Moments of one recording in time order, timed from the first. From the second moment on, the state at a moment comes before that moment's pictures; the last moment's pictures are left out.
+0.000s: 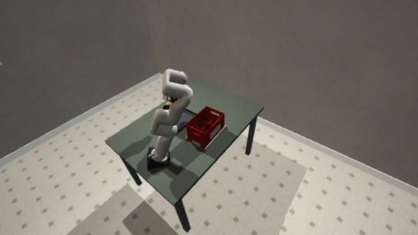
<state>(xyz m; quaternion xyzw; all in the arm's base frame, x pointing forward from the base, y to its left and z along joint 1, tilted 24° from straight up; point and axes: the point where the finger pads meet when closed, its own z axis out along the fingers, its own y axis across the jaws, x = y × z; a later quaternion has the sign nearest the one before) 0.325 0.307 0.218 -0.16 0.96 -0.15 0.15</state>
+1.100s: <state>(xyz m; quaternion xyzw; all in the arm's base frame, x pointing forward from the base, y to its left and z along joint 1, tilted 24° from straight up) 0.325 0.307 0.218 -0.07 0.97 -0.13 0.17</state>
